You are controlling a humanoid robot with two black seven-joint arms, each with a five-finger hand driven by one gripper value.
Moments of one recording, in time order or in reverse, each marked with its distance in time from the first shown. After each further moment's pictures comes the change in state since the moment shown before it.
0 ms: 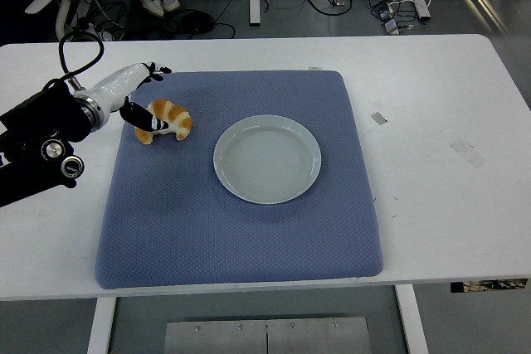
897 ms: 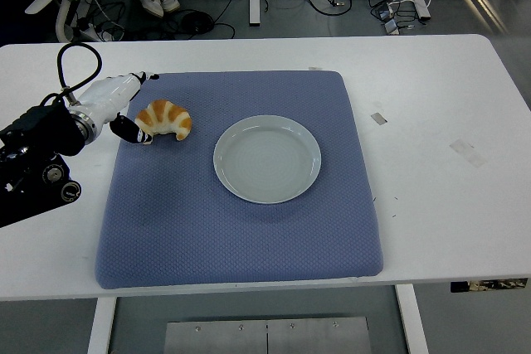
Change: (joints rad) left arm 0.008 -0.012 0.111 0.061 0.135 0.071 0.000; right arm 0.000 0.000 0.000 0.000 0.000 0.000 0.000
